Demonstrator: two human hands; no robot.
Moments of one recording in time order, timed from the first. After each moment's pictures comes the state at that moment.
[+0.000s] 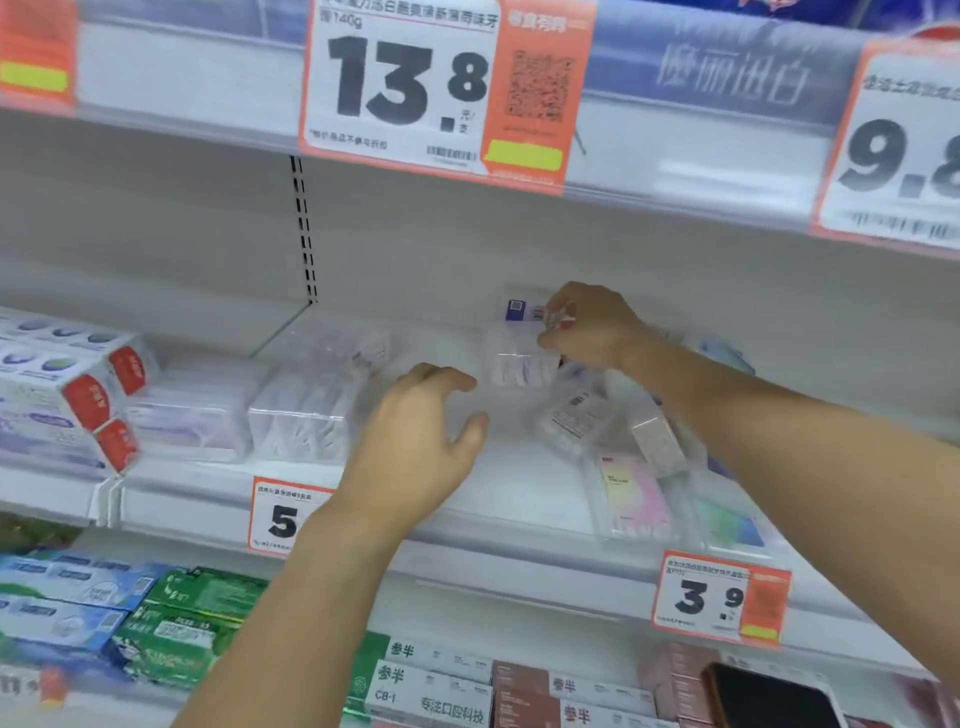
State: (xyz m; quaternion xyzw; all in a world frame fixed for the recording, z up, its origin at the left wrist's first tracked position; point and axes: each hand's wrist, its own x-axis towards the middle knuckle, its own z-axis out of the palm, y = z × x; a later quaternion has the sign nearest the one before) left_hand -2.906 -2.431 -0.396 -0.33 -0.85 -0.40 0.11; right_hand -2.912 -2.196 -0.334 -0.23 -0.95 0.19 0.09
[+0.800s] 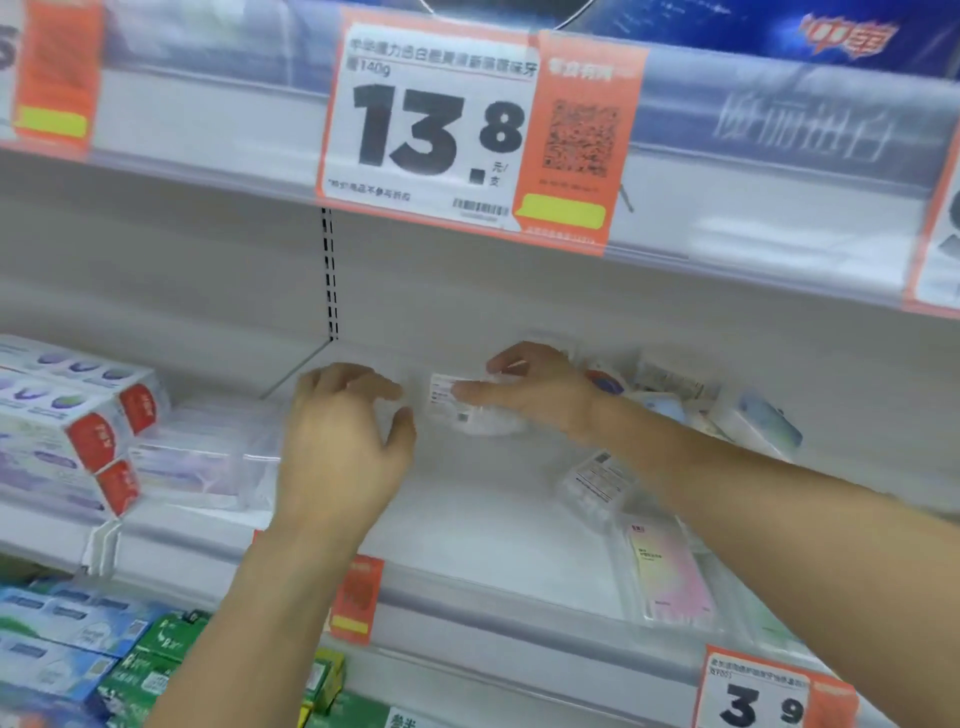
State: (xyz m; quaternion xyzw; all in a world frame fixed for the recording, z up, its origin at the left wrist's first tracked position) left_hand -2.953 -2.456 -0.391 -0.20 -0.87 -0.37 0.25; right_hand -2.943 -2.246 -0.357 -0.16 -0.87 0.46 0.05
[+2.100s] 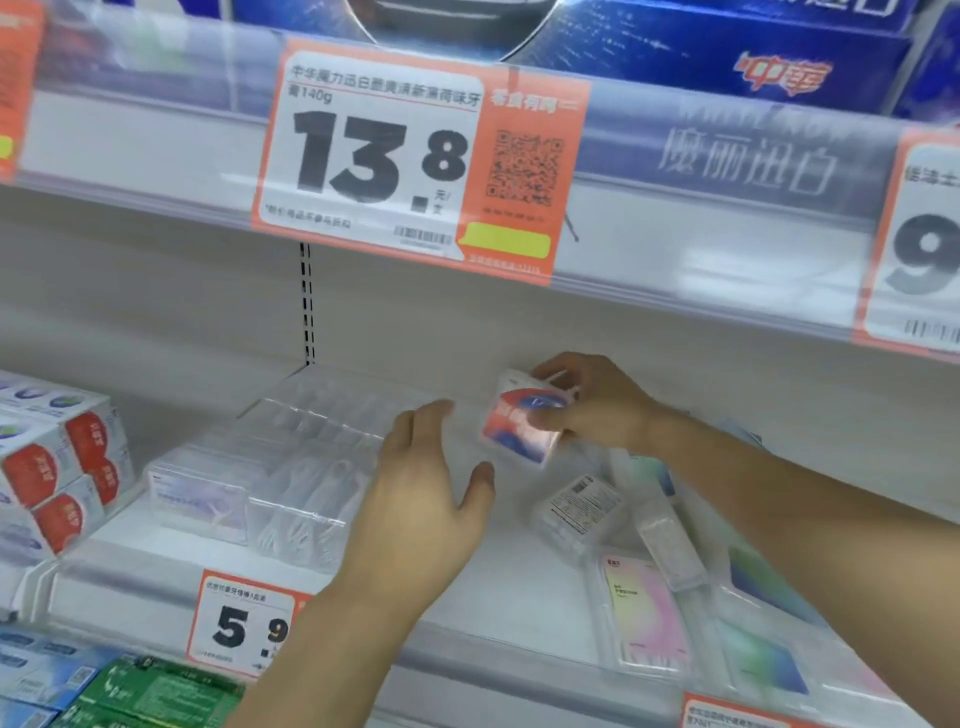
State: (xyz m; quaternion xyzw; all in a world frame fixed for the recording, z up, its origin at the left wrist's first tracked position) left_hand -2.912 -2.400 -0.398 -0.27 -0.83 -0.47 0.14; right_hand -2.920 -2.178 -0.339 -0.12 -0.92 0.35 0.10
